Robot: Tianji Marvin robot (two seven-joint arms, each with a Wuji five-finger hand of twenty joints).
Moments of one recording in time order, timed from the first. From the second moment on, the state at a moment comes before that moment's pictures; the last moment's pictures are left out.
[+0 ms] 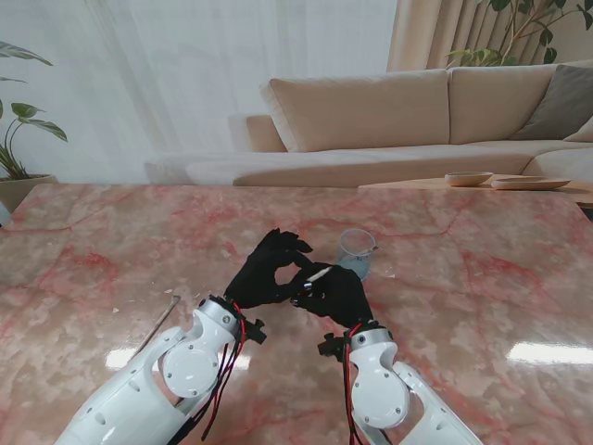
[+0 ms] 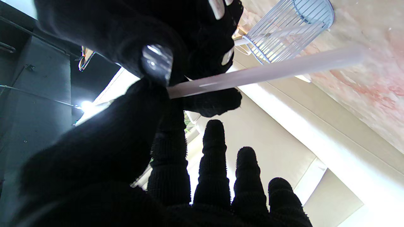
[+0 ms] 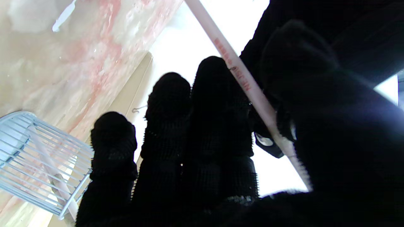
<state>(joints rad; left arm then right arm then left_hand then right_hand) 1.43 -1.20 -0.93 -1.47 0.40 -0.34 0.27 -1.61 -1.25 1.01 -1.55 -0.31 -0.15 -0.48 0.69 -0.56 0.86 -0.26 0.75 -0.20 0.78 0.91 0.50 -0.02 0.43 0.63 0.16 0.00 0.29 0.62 -0.02 -0.04 0.05 0.25 0.51 -1.03 1.12 -0.32 0.97 -0.13 0.72 0.28 1.30 -0.13 0.52 0.60 1.16 -0.07 1.01 0.75 0.64 0.09 1.48 0.82</state>
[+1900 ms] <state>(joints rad) 1.43 -1.20 -0.93 -1.45 0.40 -0.39 0.28 -1.63 -1.28 1.02 -1.59 -0.11 -0.06 -0.47 0.75 -0.51 0.75 -0.19 0.73 -0.19 0.75 0.38 0.46 -0.02 0.37 0.51 0.16 0.00 0.28 0.62 -0.02 -0.02 0.03 0.17 0.61 -0.87 1.12 -0.33 0.98 -0.16 0.97 0.39 1.39 -0.05 0.56 0.59 1.26 0.02 0.99 0.71 0.84 0.17 1.56 0.95</state>
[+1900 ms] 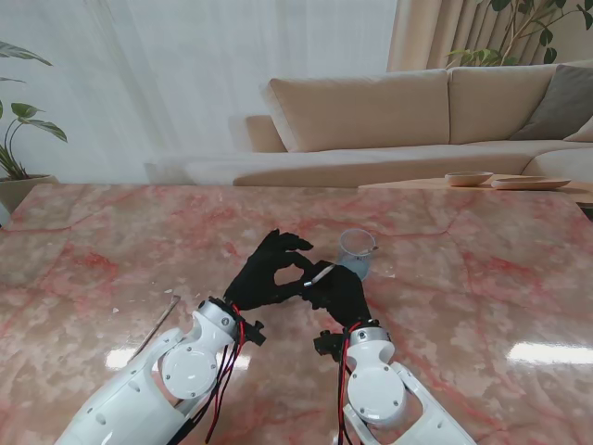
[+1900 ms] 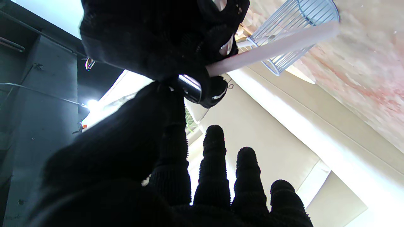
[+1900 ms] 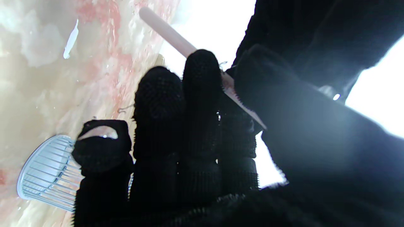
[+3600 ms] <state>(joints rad) 1.54 -1.17 -1.10 -1.47 0.49 -0.44 0.25 -1.60 -1.27 1.26 -1.65 -0.21 0.09 -0.48 0.55 -0.45 0.71 -0.12 0.61 -0.10 0.35 0.25 0.39 -0.02 0.26 0.31 0.10 0.00 0.12 0.40 -0.02 0.01 0.03 0.20 0.63 -0.86 1.14 -0.33 0.99 -0.15 0.97 0.38 1.39 -0.04 0.55 0.59 1.26 0.02 1.02 0.72 0.87 0.19 1.56 0.99</state>
